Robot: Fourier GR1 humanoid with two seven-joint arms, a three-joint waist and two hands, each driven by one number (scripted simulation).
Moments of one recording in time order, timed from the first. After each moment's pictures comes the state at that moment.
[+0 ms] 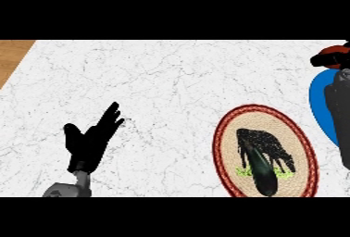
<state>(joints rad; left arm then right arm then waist) -0.06 0.14 -0.16 -1.49 0.14 0.04 0.21 -0.76 -0.42 -0.20 -1.00 1.21 -0.33 1.03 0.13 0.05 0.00</state>
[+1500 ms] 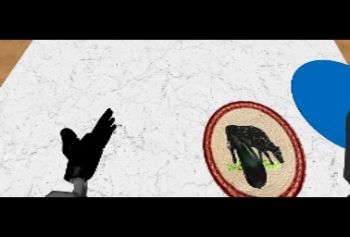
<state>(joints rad) 0.00 0.13 -0.14 -1.50 0.13 0.08 0.23 -0.69 -0.31 -0.72 -0.94 2.06 -0.79 1.21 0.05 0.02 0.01</state>
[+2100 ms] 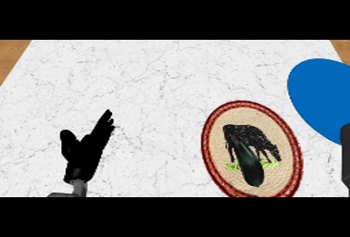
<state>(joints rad) 0.01 0.12 -0.13 -1.50 0.12 0.09 0.23 -0.69 -0.33 -1.00 -0.68 1.77 -0.95 1.11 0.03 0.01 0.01</state>
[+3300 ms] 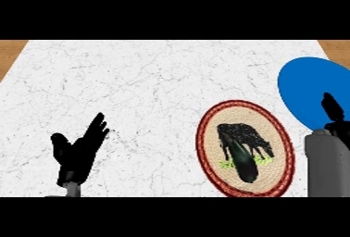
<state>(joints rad) 0.04 0.13 -0.09 -1.48 0.13 0.07 0.20 -0.48 -0.10 -0.66 -1.04 1.08 -1.36 0.70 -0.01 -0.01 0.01</state>
